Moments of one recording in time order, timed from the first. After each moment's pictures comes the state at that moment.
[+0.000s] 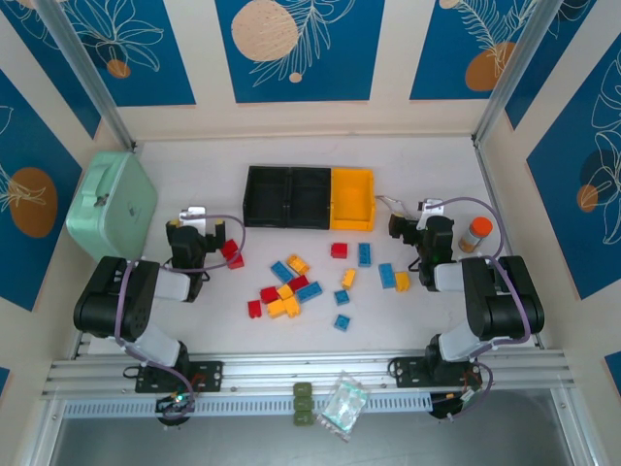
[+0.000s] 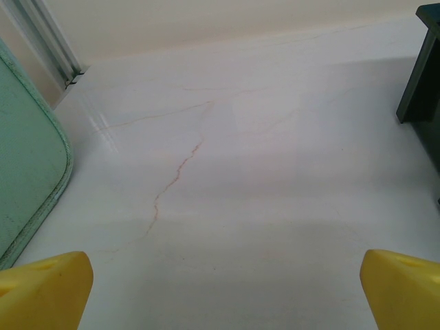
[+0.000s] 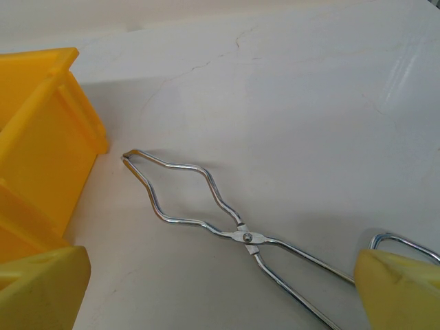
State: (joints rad) left arm -0.14 1.57 0.35 0.90 -0.26 0.06; right arm 0.03 1.53 0.39 0.74 0.03 0.13
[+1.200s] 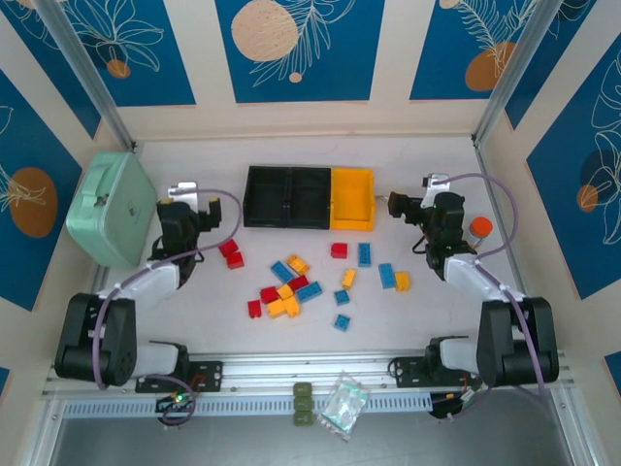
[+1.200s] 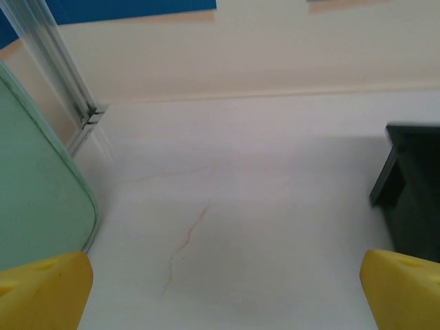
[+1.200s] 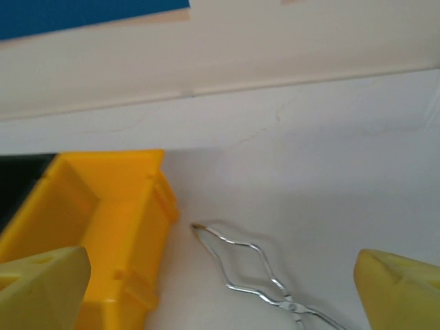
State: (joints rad) left arm -0.14 1.29 0.59 0.37 -0.26 -0.03; right arm 0.05 1.23 0.61 0.27 -0.07 0.21
